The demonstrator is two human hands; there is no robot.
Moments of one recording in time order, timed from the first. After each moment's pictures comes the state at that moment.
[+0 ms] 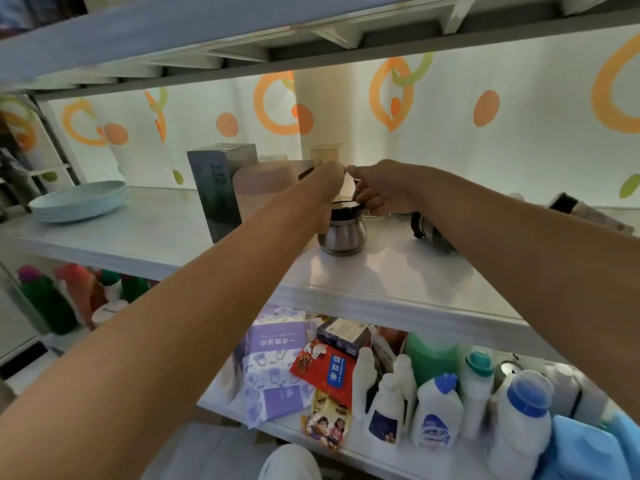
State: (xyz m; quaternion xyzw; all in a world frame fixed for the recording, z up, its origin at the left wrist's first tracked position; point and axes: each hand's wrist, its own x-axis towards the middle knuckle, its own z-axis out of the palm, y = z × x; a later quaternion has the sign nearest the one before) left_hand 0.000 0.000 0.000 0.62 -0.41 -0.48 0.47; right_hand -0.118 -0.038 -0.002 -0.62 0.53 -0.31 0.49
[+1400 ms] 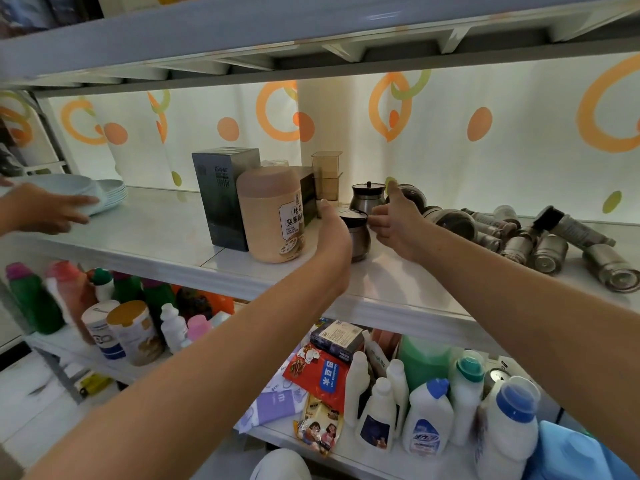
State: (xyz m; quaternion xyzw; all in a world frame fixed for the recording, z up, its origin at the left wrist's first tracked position) left_hand -0.038 0.093 -0.030 0.57 -0.30 -0.49 0.59; right_hand -0.122 0.005 -0.039 -0.44 0.50 -0.46 0.59
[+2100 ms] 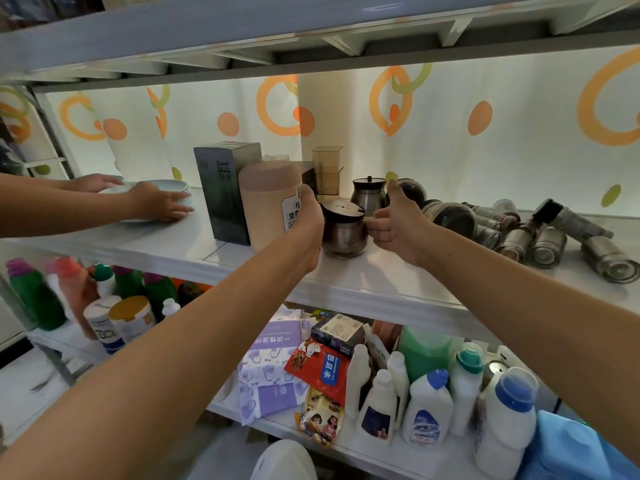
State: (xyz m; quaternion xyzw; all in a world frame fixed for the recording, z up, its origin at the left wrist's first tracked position) left_hand 0.023 0.006 -0.068 0.62 -0.33 -0.48 0.53; right_hand -0.124 0.017 -0.047 -0.45 0.52 -0.43 0.58
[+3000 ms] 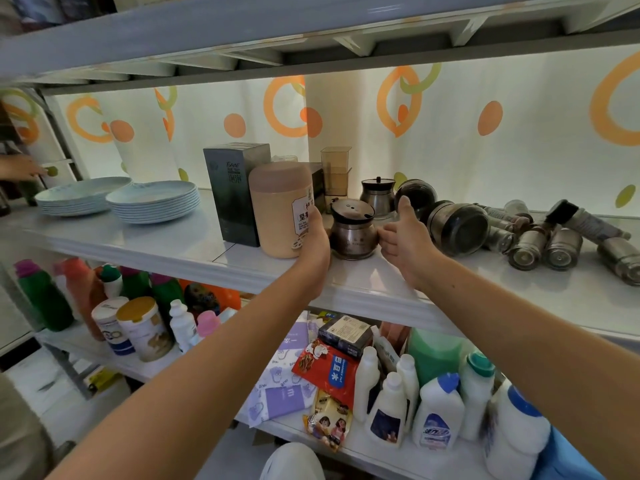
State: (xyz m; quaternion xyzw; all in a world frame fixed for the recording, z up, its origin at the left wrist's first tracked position) left_hand 0.030 0.024 -0.101 0.54 -0.37 -0.50 0.57; right_hand -0.112 0.019 -0.081 -0.43 0.50 -0.50 0.57
